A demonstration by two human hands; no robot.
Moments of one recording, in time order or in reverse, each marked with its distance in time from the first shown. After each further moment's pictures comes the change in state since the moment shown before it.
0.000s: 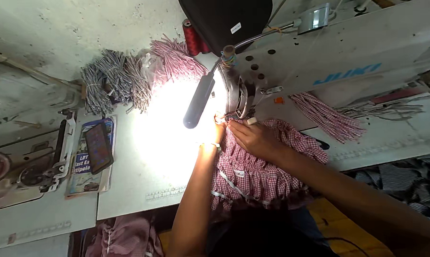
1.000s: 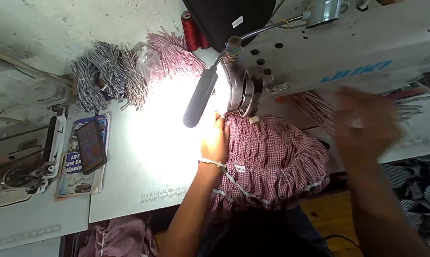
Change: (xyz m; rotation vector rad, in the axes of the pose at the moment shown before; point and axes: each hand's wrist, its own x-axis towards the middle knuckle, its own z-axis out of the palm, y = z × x) left_hand -0.025 -0.028 0.017 0.351 0.189 0.401; right_hand -0.065 0.056 -0.119 -0.124 0.314 0.566
